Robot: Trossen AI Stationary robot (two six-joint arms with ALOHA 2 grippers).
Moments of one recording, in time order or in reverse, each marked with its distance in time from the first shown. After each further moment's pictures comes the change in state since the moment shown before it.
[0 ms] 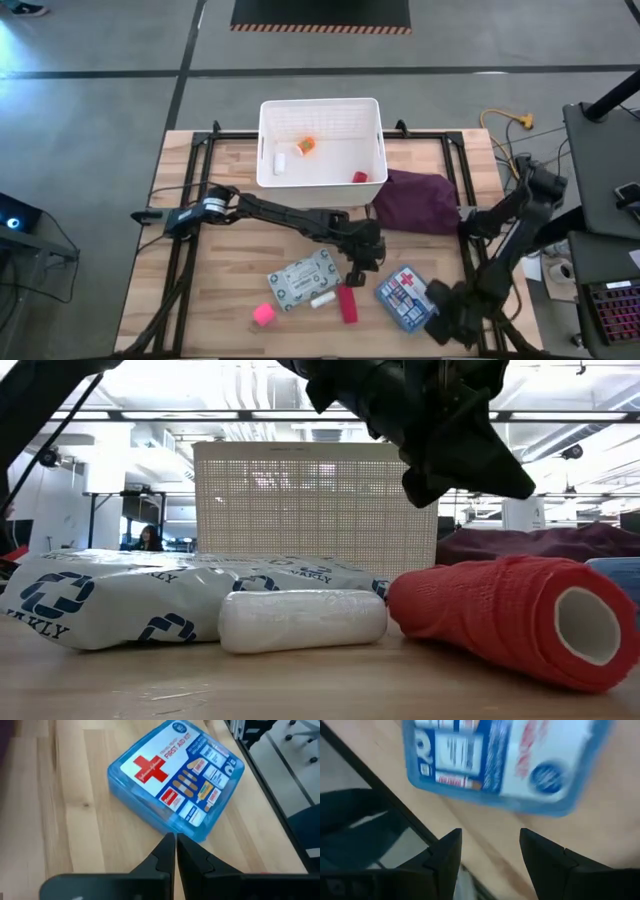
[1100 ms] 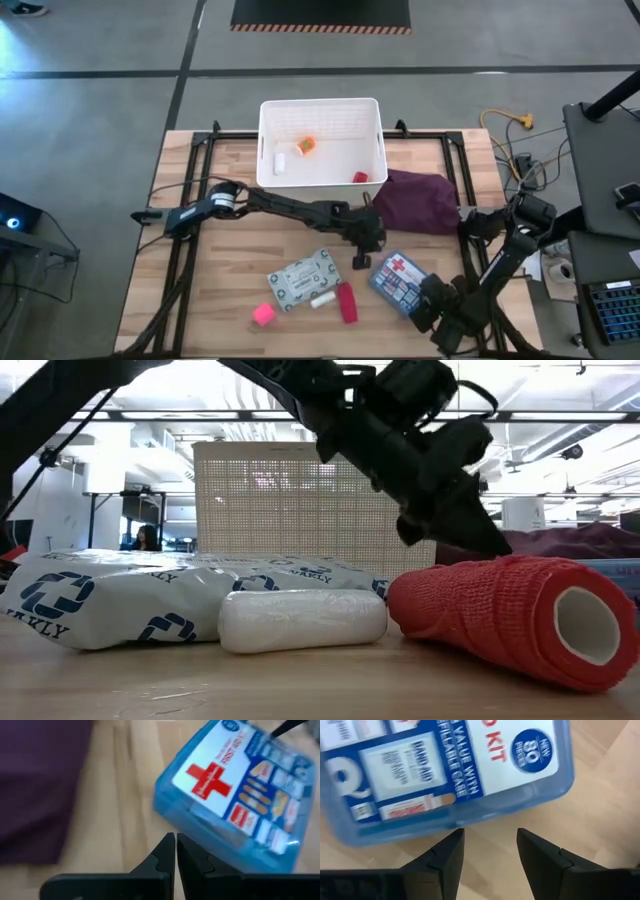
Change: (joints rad) left arm 0.081 0.051 -0.066 0.146 -0.077 0.003; right arm -0.012 0.268 0.160 -0.334 0.132 0.159
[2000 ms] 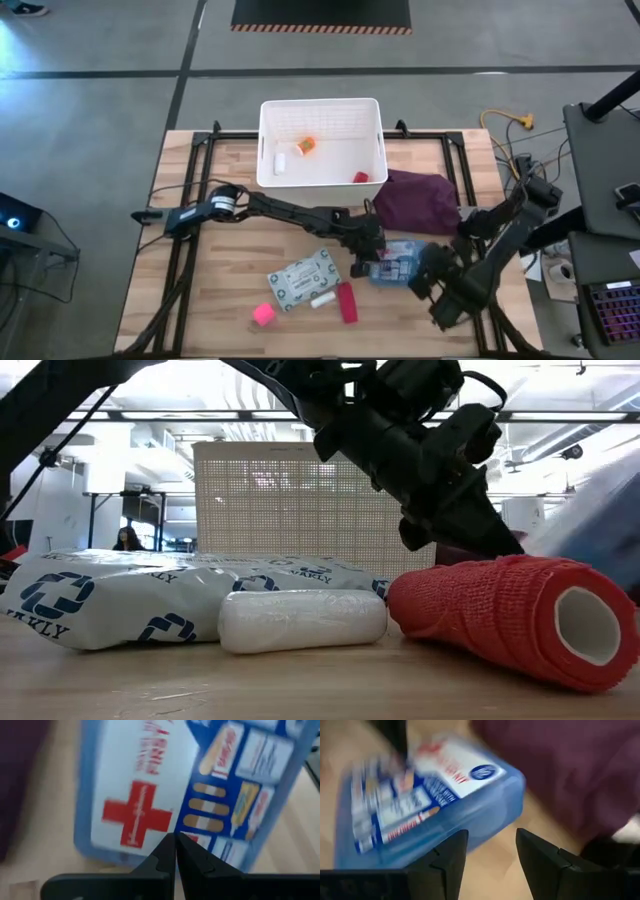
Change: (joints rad) left arm -0.039 0.050 0.004 -0.009 0.043 -0.038; right arm -0.169 -0.164 0.149 -0.497 0.359 -0.259
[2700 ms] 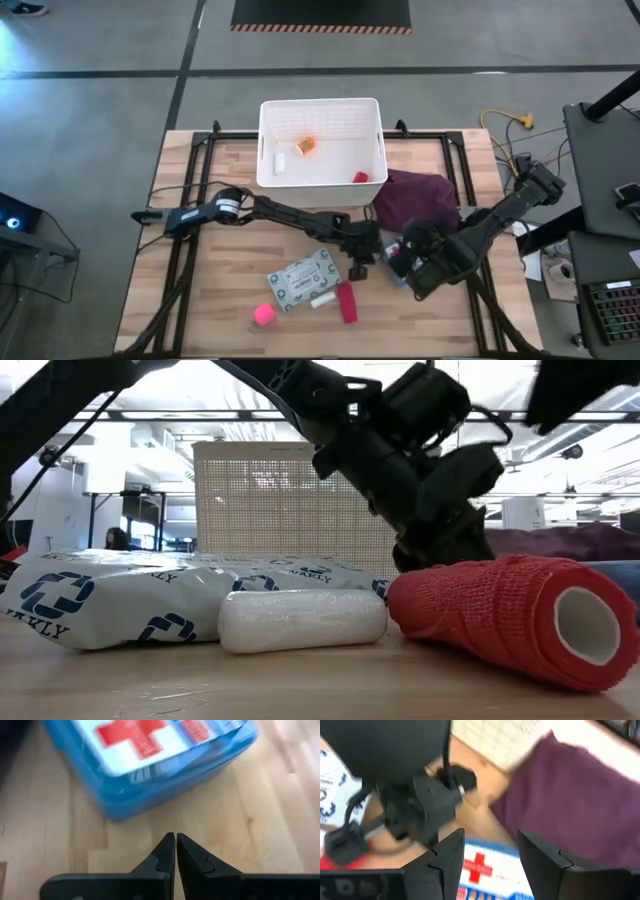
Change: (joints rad) left arm -0.004 0.009 -0.013 -0.020 -0.036 -0.016; right arm -0.201 -0.109 0.064 0.109 0.119 -0.268
